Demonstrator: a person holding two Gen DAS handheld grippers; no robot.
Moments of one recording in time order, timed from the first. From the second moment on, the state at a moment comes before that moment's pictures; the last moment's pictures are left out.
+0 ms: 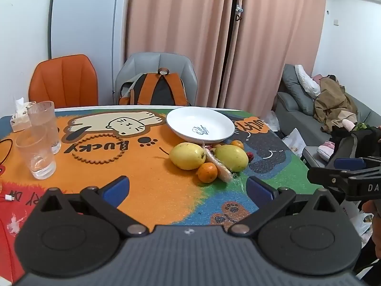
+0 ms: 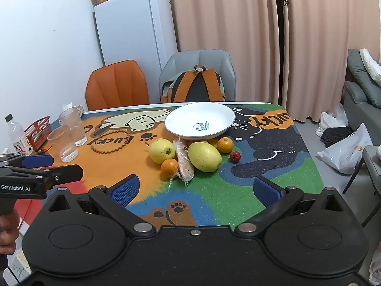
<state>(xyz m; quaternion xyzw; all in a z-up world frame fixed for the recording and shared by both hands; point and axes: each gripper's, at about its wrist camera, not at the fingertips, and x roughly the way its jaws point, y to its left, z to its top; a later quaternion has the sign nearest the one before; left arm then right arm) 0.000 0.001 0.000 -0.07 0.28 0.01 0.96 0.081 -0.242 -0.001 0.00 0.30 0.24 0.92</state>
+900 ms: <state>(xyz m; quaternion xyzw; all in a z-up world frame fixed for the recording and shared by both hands) -0.002 0.002 0.005 -0.06 0.28 0.02 0.96 0.078 -0.243 0.007 -0.01 0.29 0.24 0.93</state>
